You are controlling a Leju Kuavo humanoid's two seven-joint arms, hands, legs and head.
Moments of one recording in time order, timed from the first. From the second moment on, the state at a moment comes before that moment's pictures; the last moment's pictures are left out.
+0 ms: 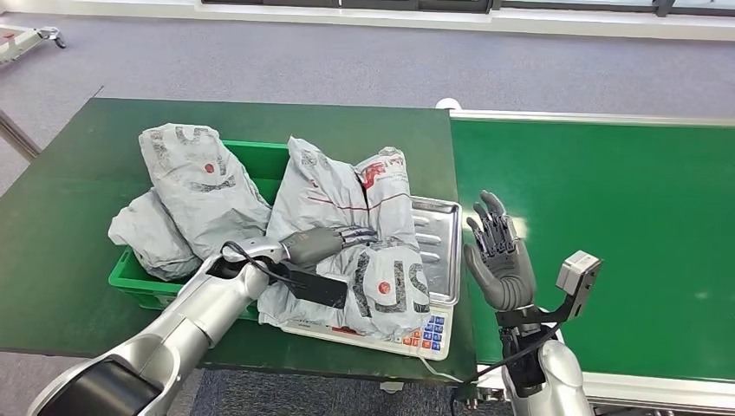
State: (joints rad) left arm -0.70 0.06 -0.54 -0.57 -0.92 -0.37 -0.65; right arm -0.14 0.12 0.12 -1.42 -0.28 0.34 -0.39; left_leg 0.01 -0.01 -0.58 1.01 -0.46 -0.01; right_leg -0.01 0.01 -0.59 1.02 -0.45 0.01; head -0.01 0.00
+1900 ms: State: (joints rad) left arm -0.81 0.53 -0.63 -0.87 -0.99 -0.10 -0.38; right arm 0.06 0.11 0.06 -1.53 -0.32 0.44 -0.40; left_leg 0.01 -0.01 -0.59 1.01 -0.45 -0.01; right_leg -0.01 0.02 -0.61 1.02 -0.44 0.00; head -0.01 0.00
